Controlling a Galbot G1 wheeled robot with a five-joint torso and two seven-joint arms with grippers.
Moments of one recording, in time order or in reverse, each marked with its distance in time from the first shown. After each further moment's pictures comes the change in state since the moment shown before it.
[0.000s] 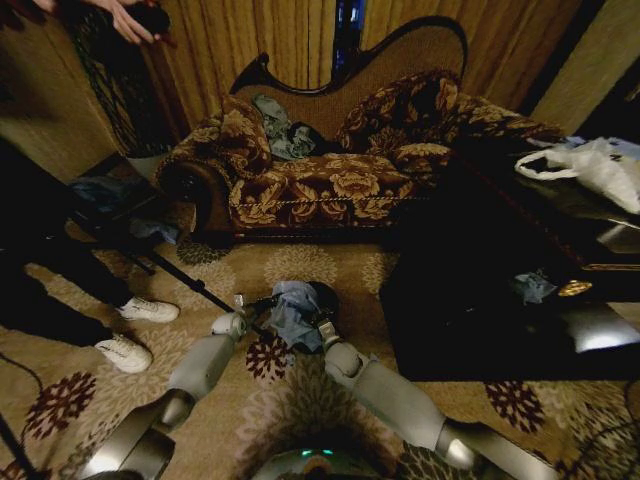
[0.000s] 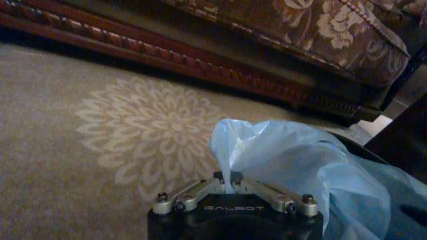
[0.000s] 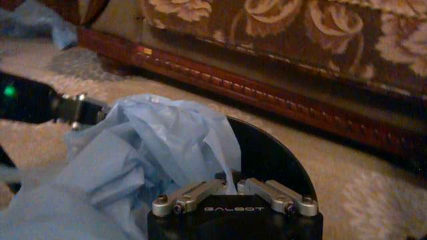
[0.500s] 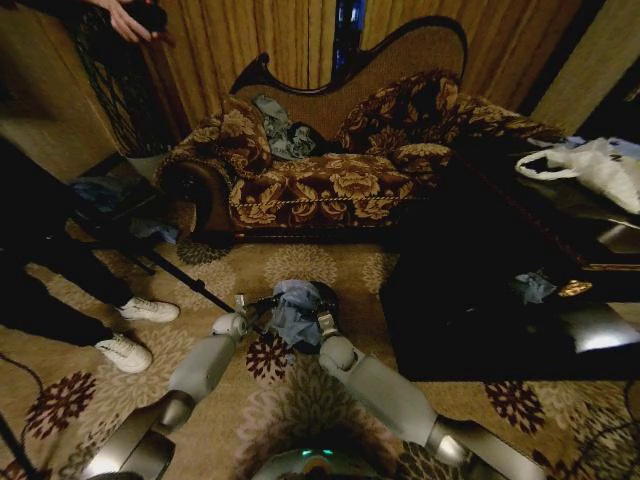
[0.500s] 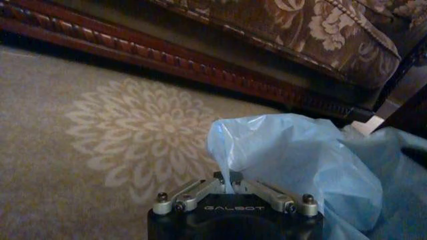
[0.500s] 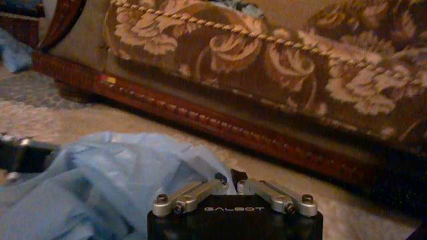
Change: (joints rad) left arm 0.015 -0.007 -0.006 -0.033 0.006 0.007 -0.003; right arm 0.002 0.040 0.063 -0.032 -0.152 0.060 0.075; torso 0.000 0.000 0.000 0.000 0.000
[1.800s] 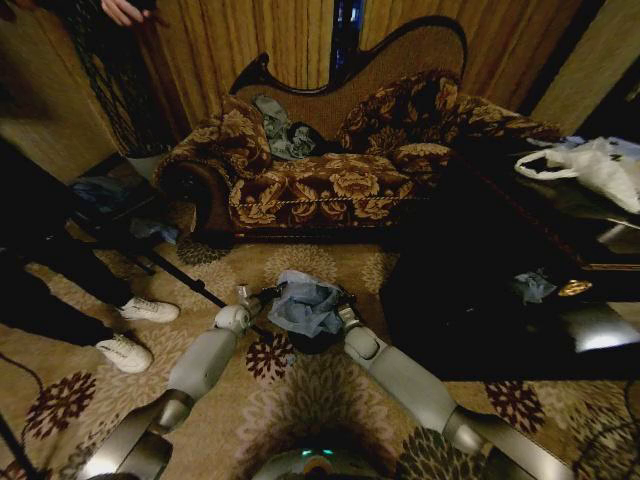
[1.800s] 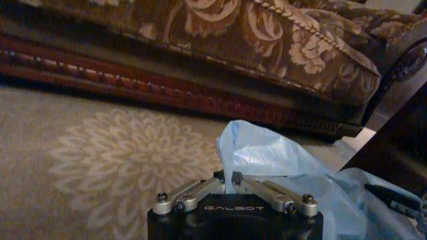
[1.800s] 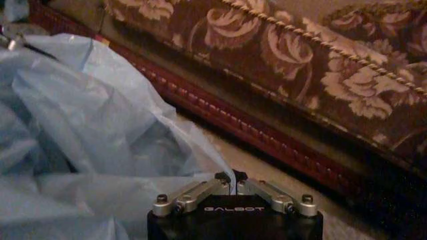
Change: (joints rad) left arm -0.006 0.008 -0.001 -0.086 -0.008 -0.005 -0.032; right arm 0.036 -0.107 0.039 -0.103 -0.070 0.034 -0.193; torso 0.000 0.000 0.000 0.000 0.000
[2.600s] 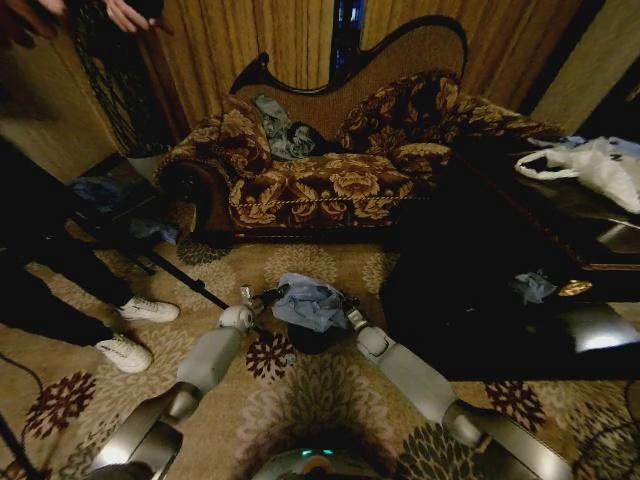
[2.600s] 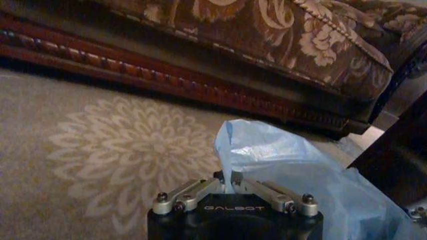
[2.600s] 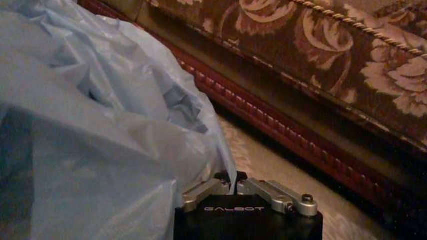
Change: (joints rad) left arm -0.039 -0.038 0.016 0.096 0.003 -0.017 0.007; right arm 0.020 0.017 0.046 -0.188 -0.102 0.156 -0.226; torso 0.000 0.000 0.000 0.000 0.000
